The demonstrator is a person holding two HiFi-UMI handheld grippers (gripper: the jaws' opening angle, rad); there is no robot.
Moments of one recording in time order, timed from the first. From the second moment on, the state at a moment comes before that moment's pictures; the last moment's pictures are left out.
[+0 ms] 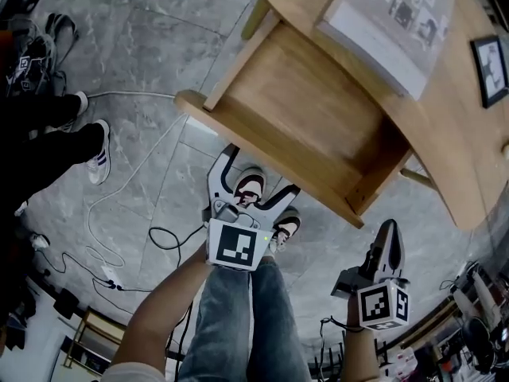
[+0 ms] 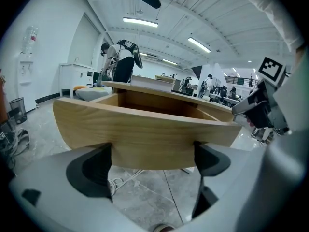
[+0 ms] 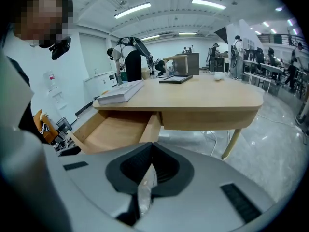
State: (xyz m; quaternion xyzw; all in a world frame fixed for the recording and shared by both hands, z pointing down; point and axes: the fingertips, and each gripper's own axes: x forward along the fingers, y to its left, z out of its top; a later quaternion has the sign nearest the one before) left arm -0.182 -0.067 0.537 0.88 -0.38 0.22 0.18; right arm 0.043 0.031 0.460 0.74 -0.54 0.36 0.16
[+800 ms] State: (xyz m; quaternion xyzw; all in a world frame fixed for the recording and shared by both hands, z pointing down) left arm -0.150 -0.117 0.535 0.89 -0.37 0.22 0.18; right arm 0.074 0.038 0.473 0.79 -0.47 0.38 0.12
